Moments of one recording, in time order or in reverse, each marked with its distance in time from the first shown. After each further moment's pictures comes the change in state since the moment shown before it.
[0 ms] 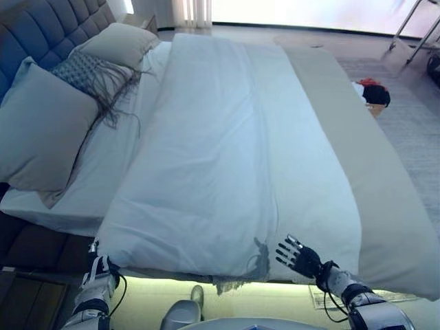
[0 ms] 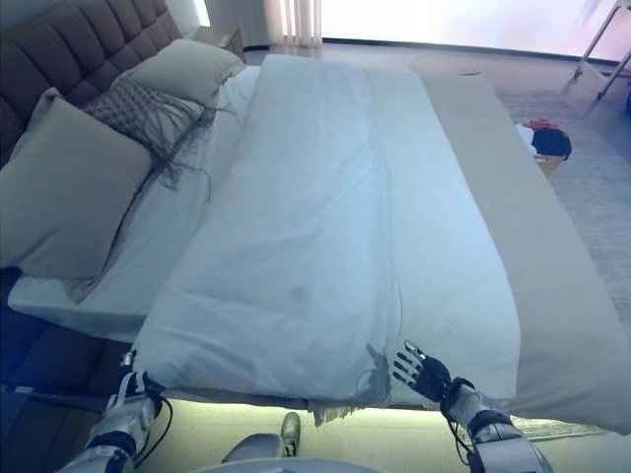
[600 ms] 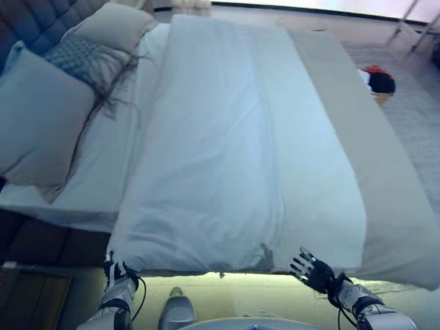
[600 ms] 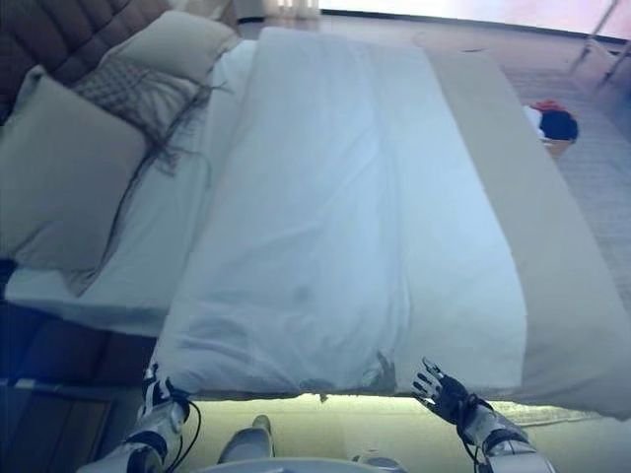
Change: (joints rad) left arm -0.068 -0.087 -0.005 0.116 -0.018 -0.045 -0.035; right arm 0.032 -0.024 -0.043 0.015 0.001 -0.013 -0.018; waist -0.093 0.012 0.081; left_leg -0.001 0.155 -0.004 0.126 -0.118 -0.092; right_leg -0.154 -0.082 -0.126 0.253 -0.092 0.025
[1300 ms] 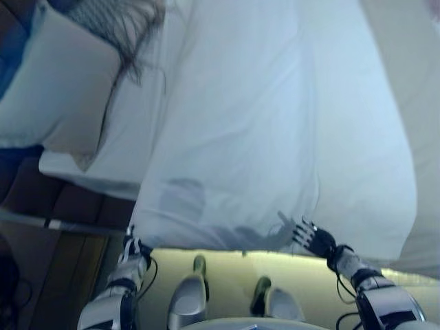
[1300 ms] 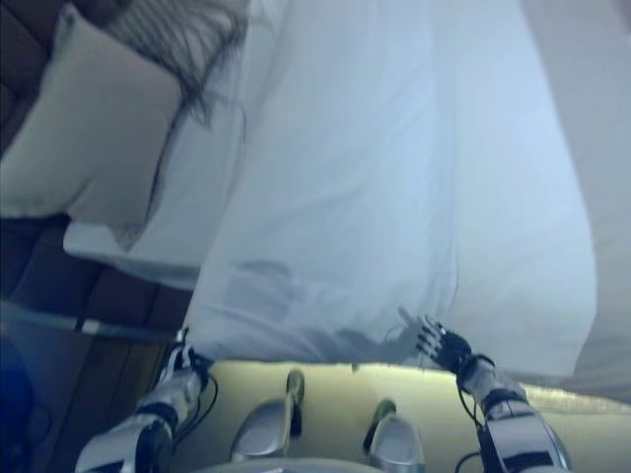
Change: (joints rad) left arm -0.184 0.006 -0.070 -0.037 0.031 0.084 0.050; right arm -0.192 -0.052 0.062 -0.009 0.077 -0.058 -0.053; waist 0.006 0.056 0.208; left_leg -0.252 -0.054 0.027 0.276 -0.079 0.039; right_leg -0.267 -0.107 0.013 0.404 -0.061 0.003
